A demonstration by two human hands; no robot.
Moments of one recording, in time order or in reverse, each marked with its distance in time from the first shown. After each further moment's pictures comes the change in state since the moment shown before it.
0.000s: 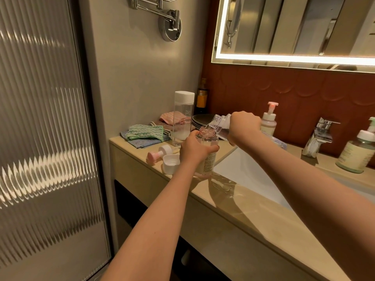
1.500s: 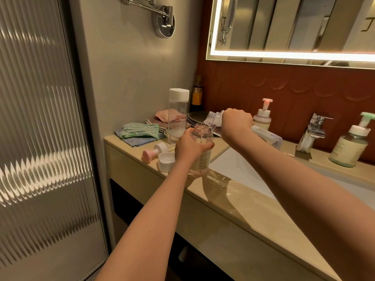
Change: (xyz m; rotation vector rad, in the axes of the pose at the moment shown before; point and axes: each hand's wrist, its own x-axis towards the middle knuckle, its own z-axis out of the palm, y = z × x) left_hand 0.005 -0.006 0.004 0.010 0.024 0.004; right_hand -0.004 -0.007 0.001 0.009 0.020 0.022
